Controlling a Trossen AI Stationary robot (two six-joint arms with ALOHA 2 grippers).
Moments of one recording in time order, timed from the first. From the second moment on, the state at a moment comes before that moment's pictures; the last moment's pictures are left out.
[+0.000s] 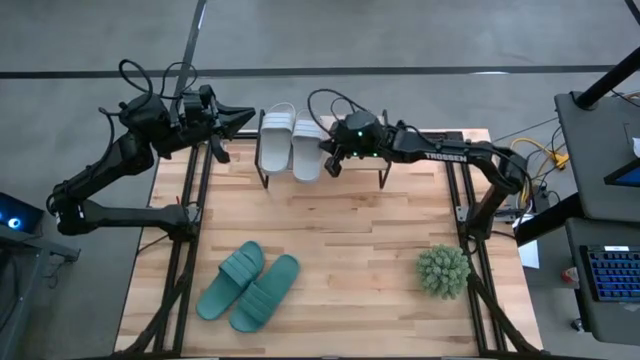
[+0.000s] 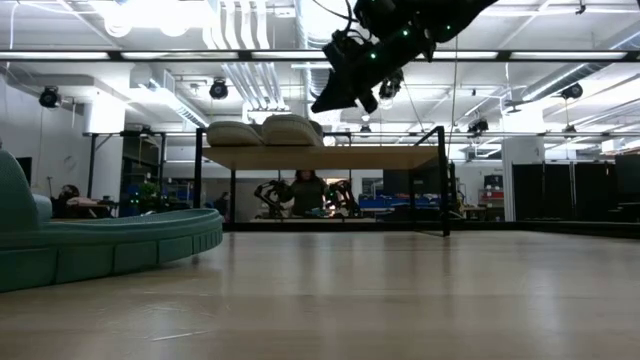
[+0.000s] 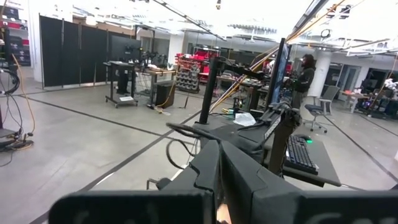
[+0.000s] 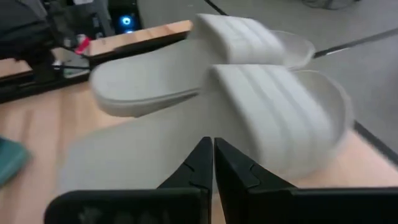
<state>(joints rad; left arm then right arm) 0.44 0.88 1.24 -0.22 0.10 -0.14 -0.37 1.70 1.32 -0.09 -0.03 0.02</state>
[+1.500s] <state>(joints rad) 0.44 0.93 1.24 -0.22 0.10 -0.10 -0.05 0.78 0.71 0.07 0.05 0.22</state>
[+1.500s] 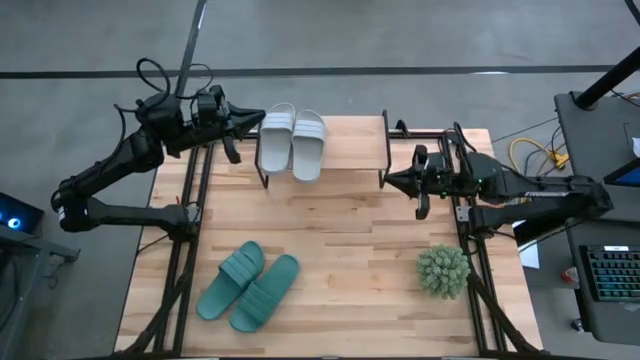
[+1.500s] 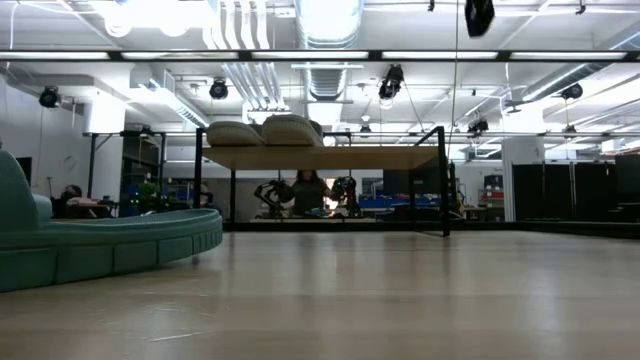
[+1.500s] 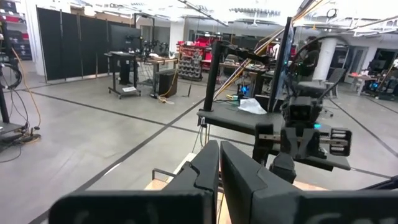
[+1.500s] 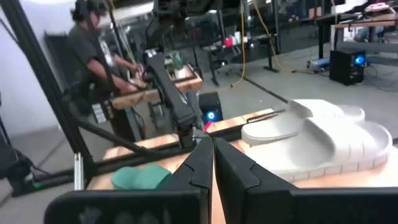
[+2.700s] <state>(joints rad) 0.44 0.98 1.23 -0.23 0.27 -0.10 -0.05 0.54 0.23 0.45 0.05 0.42</state>
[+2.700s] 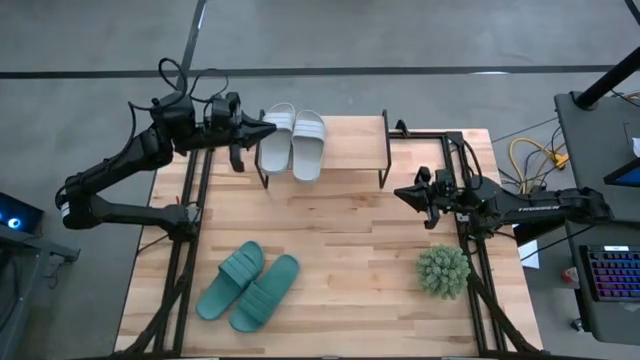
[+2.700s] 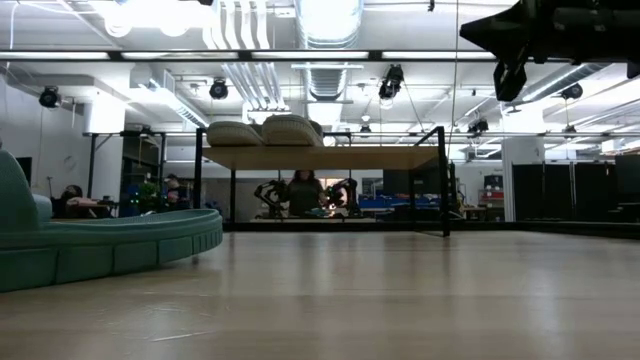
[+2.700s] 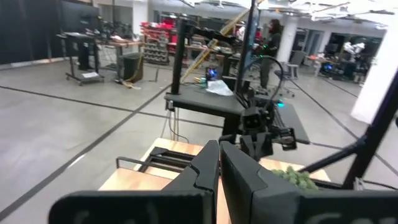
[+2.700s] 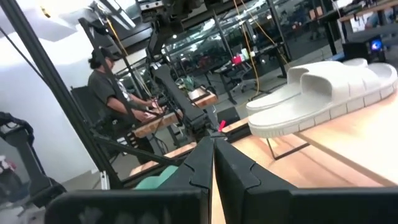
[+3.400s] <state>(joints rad) 0.44 1.02 1.23 -0.23 0.49 -0.15 -0.05 0.54 0.24 0.45 0.06 0.51</state>
